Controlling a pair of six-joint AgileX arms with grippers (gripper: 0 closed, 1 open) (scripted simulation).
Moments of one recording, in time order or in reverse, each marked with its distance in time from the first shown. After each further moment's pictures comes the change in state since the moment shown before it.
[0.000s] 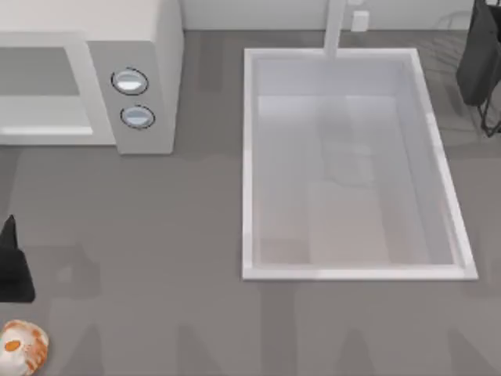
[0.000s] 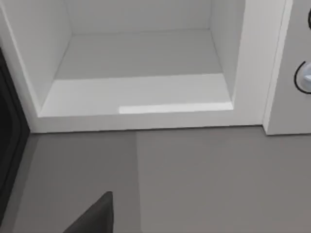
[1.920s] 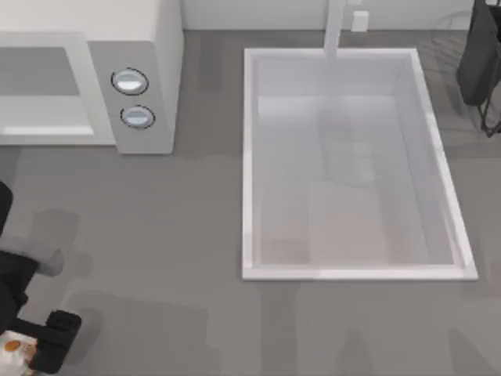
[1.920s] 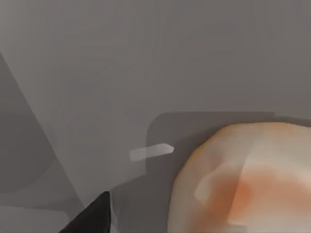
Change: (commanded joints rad) left arm -0.050 1.275 0.381 -0.399 0.001 0.190; right arm 0.000 0.000 0.000 0.000 0.000 0.000
